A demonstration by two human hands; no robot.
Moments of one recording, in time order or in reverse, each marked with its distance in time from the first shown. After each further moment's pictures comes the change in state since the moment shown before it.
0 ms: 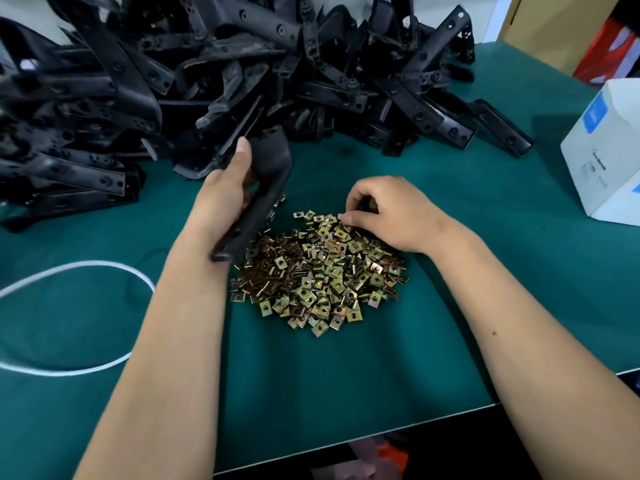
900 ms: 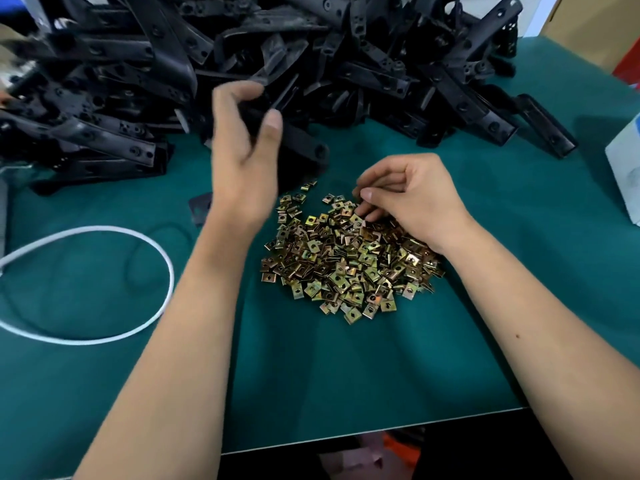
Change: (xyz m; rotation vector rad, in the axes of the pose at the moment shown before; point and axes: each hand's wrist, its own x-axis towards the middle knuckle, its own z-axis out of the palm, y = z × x) left_hand -0.005 -0.003 -0.014 0.214 0.192 0.820; right_hand 0.004 -0.018 0.025 0.728 0.144 0.042
